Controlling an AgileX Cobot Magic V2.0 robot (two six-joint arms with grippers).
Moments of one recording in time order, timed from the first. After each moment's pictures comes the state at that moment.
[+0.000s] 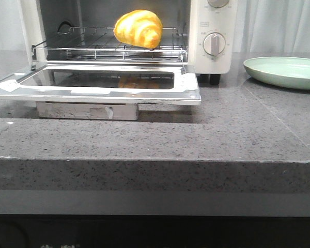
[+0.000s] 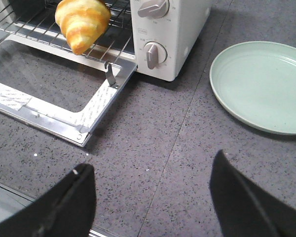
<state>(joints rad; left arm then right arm) -0.58 0.81 -1.01 0.22 0.84 -0.20 0.49 0.72 -0.85 -0.19 0.71 0.28</state>
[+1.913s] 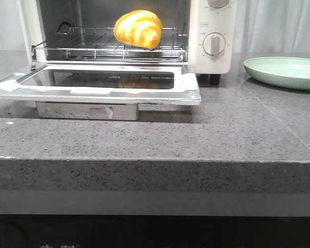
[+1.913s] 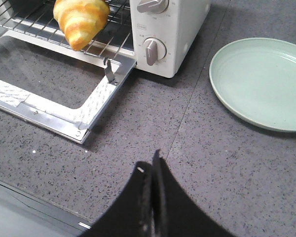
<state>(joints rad) -0.09 -0.01 0.01 -0.08 0.06 -0.19 0.49 0.72 -0.85 -0.19 0.71 0.27</state>
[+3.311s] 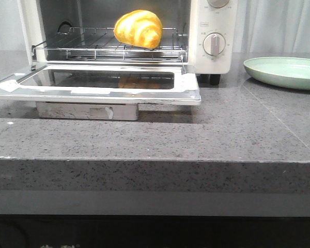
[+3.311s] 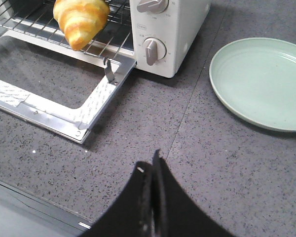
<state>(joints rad) -0.09 -0.01 0.01 -0.06 0.04 -0.04 0.49 0.72 -0.85 -0.19 0.71 0.27</state>
